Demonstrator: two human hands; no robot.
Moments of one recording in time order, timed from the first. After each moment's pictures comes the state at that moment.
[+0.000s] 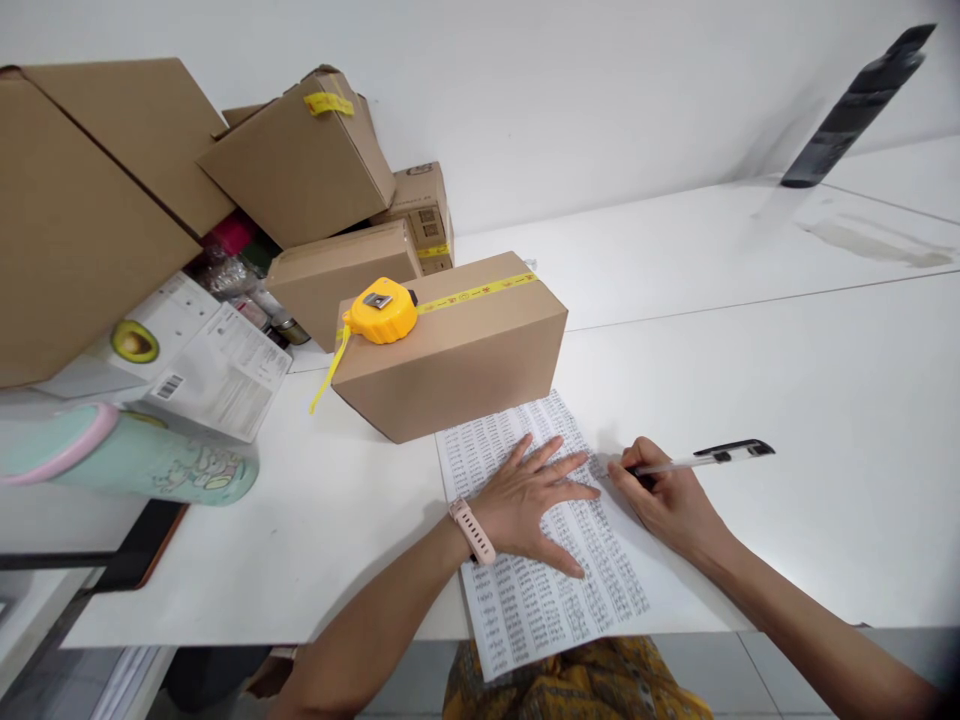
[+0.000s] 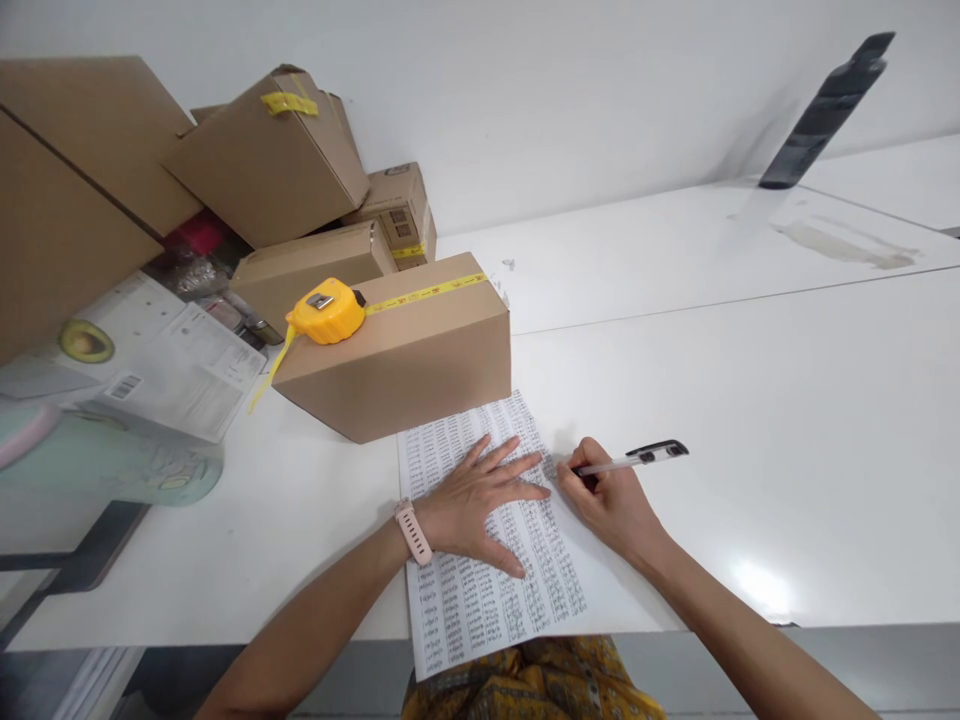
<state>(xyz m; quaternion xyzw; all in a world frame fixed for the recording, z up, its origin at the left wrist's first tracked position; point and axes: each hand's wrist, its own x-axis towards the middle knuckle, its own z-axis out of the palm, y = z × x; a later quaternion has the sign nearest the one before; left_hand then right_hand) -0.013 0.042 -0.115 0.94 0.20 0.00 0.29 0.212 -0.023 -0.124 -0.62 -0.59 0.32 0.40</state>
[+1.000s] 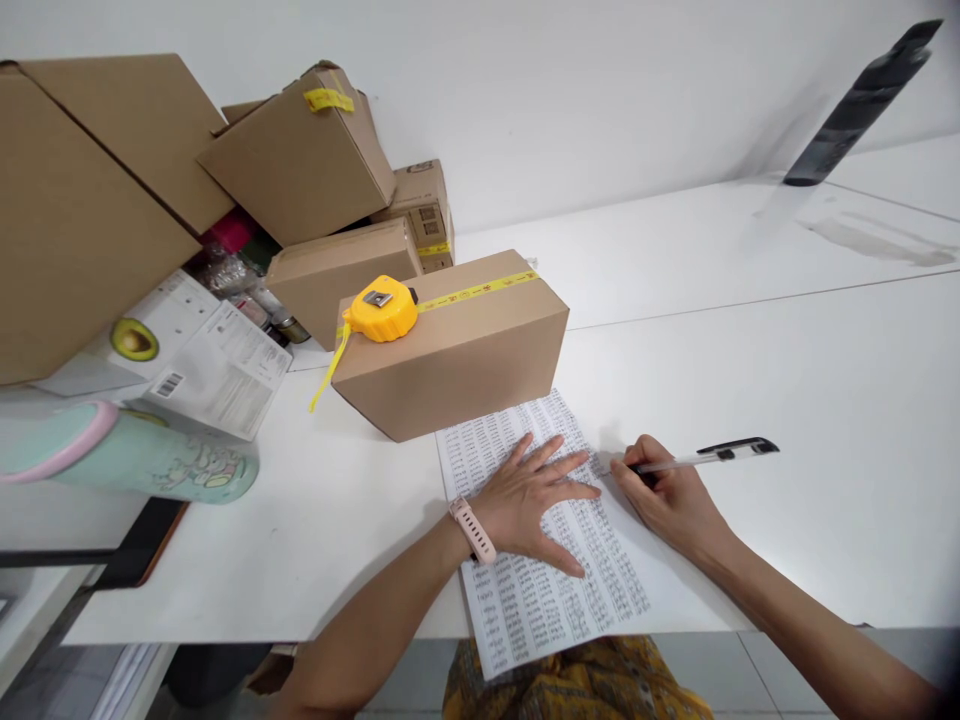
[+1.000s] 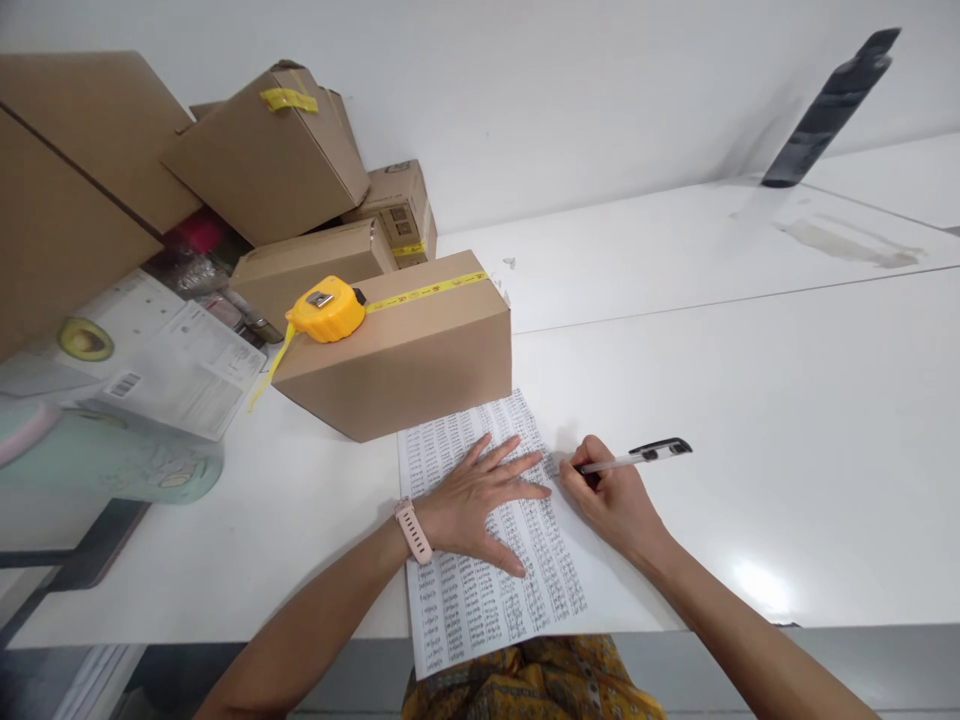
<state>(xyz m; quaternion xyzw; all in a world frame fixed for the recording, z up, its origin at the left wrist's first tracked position) -0.014 0.042 -0.117 0.94 0.19 0.00 0.29 0.215 -0.024 -0.131 -0.63 -0.58 0.31 0.40</state>
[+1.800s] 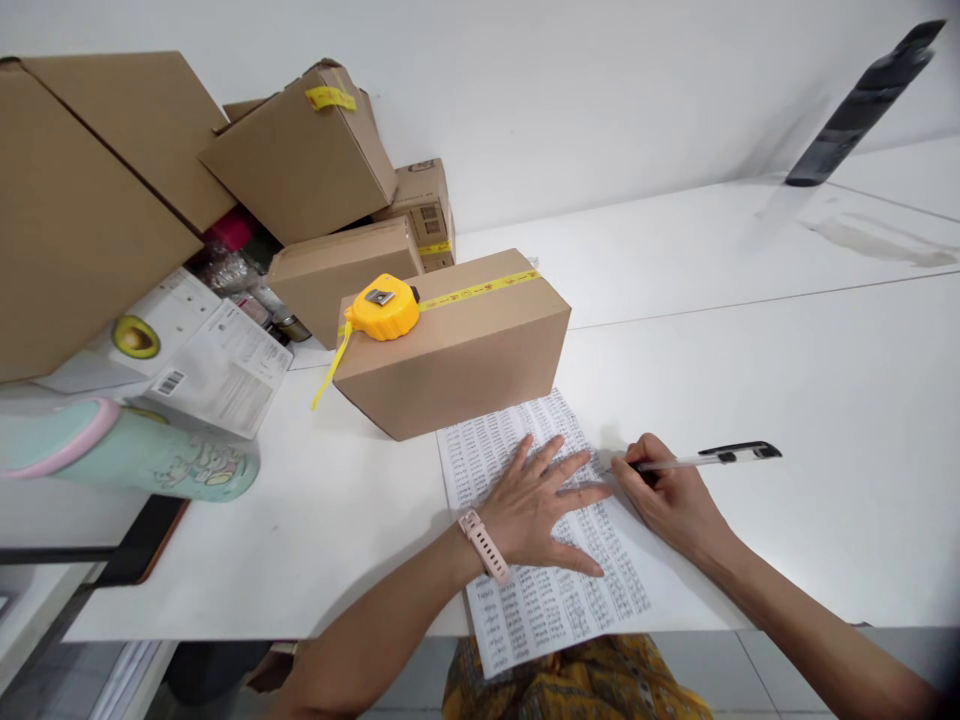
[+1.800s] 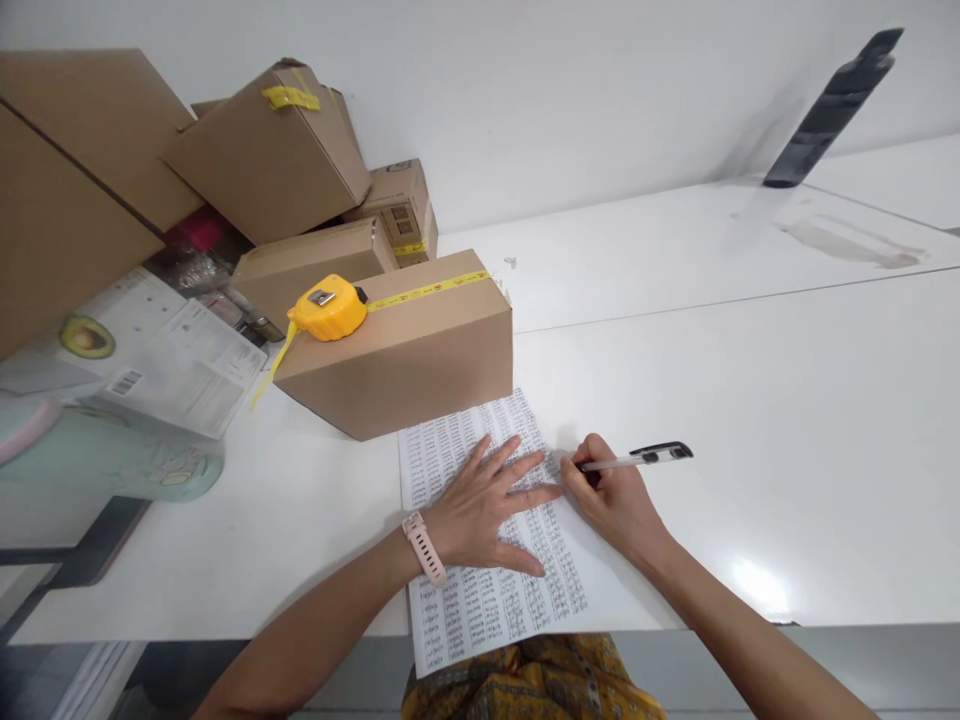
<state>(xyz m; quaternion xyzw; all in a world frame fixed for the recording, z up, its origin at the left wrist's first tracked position) -0.009 0.026 -0.111 0.94 0.22 0.02 0.25 0.215 -0.023 -0.133 -0.64 -0.58 0.31 0.40</state>
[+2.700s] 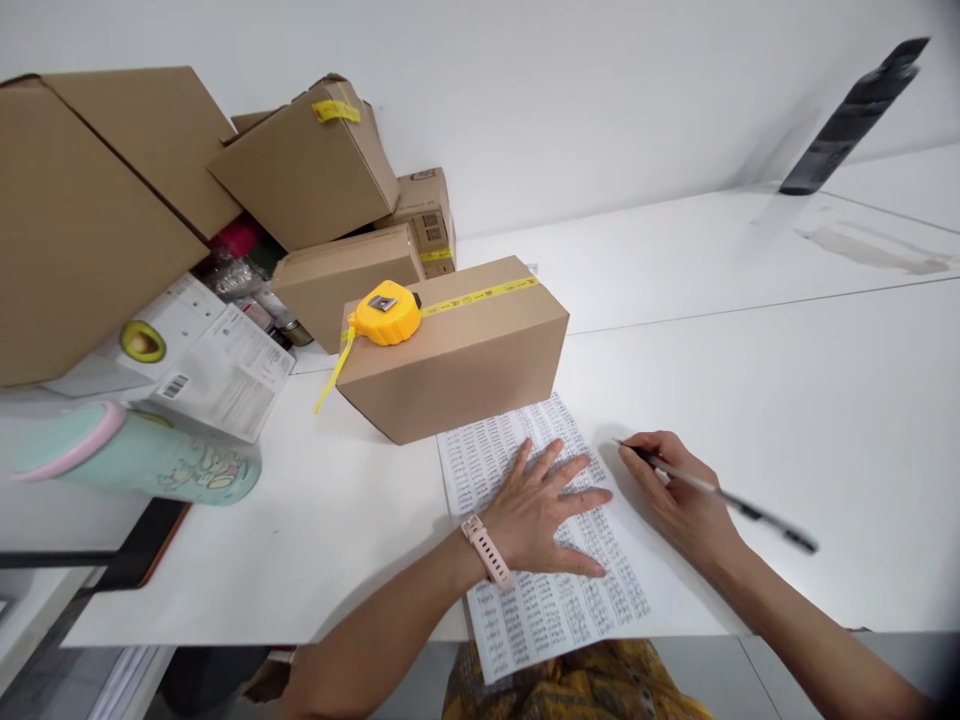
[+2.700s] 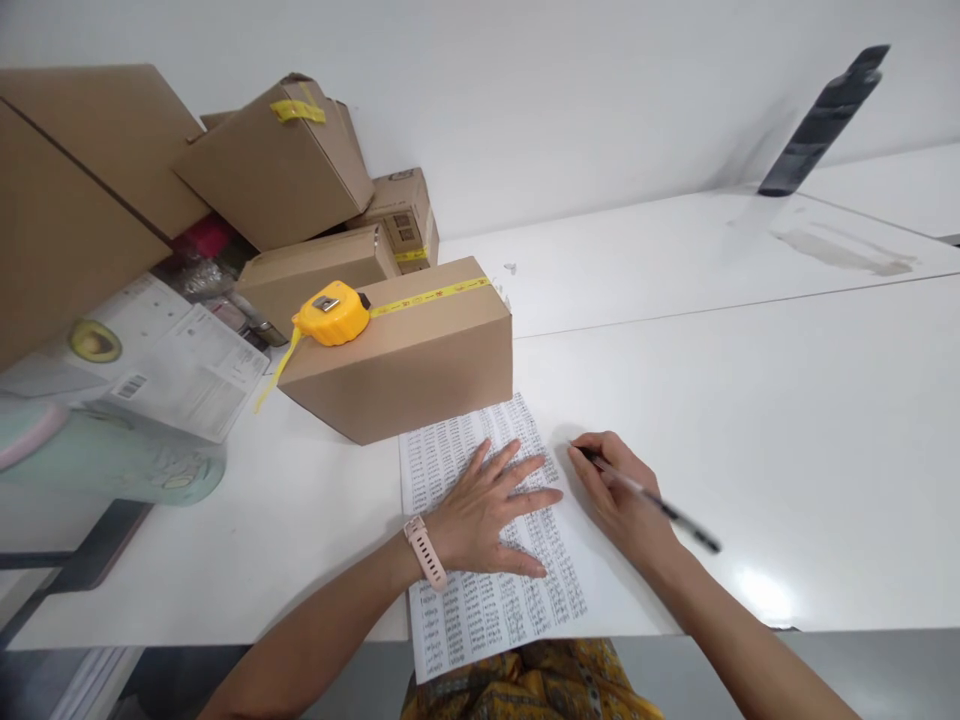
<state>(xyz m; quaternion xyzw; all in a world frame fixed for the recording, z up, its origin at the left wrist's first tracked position) -0.006 0.023 -0.115 0.94 0.23 0.05 0.23 0.224 -0.023 -0.135 -0.65 -0.60 0.19 0.42</state>
